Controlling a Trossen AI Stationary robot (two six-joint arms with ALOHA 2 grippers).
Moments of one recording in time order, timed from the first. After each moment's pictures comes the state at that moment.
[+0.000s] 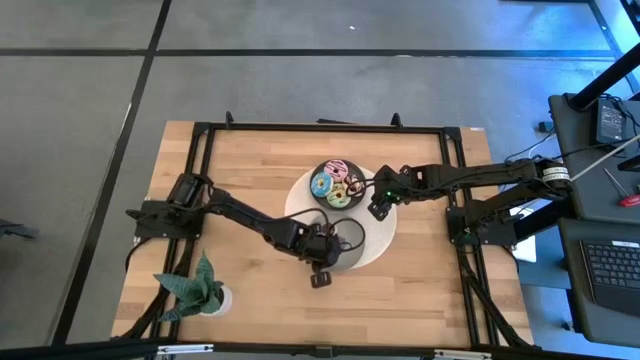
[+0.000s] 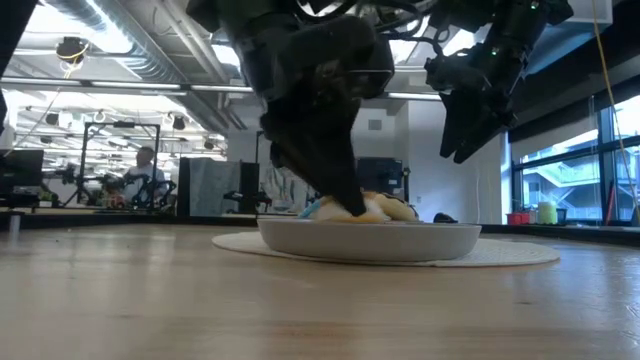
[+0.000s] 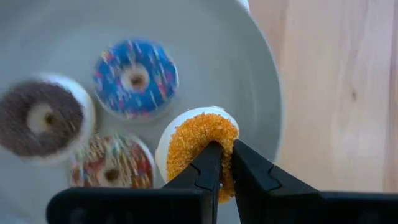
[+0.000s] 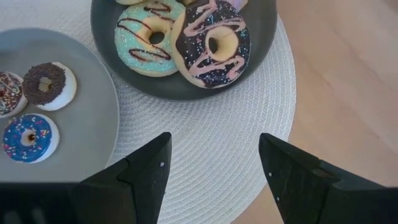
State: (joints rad) left arm -0.27 2.01 1.38 -0.40 -0.10 -0.48; right arm -0.05 1.32 0.91 -0.71 0.28 0.59
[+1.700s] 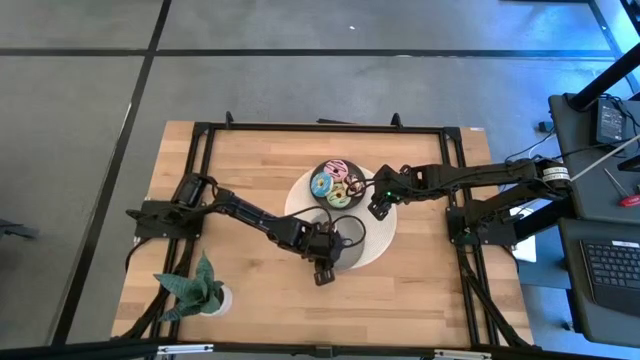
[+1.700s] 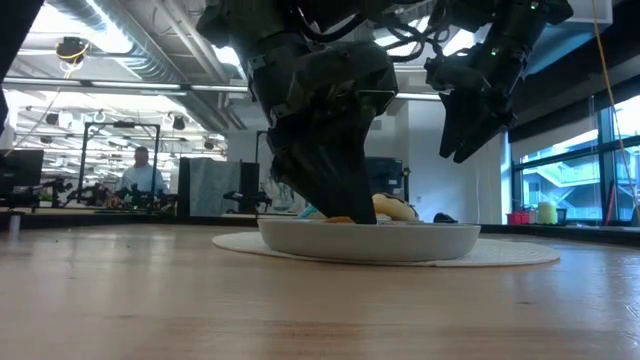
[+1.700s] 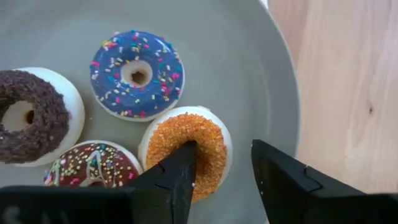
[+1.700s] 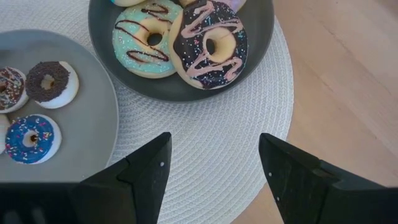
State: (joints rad) left arm -0.24 2.04 1.38 -0.37 -0.08 -0.52; right arm -0.05 1.32 0.91 -0.71 0.29 0.60
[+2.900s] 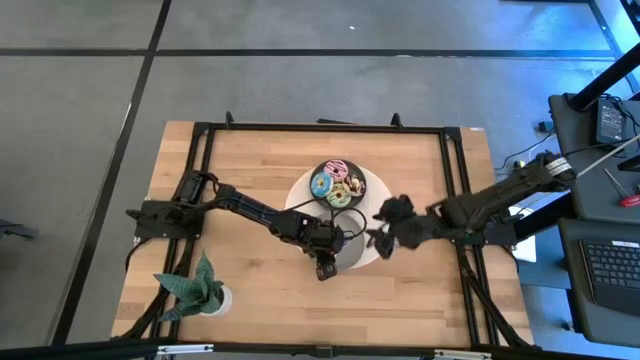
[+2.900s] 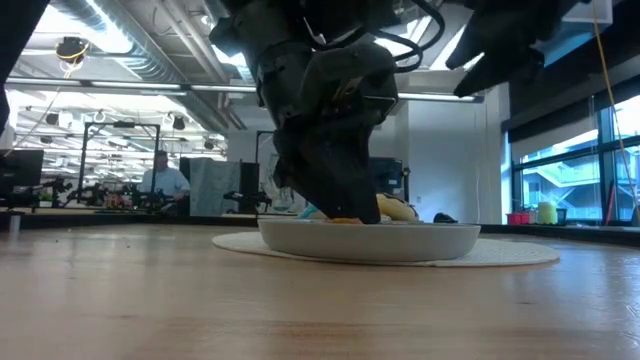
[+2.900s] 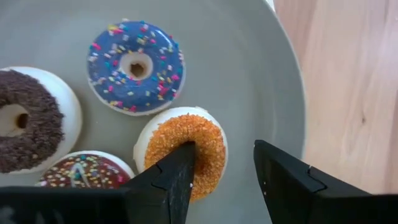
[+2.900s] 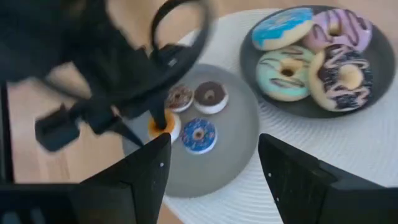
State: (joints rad) left arm -0.19 2.04 1.38 -0.36 0.00 -0.55; right arm 0.39 1.24 0.91 -0.52 0.48 0.83
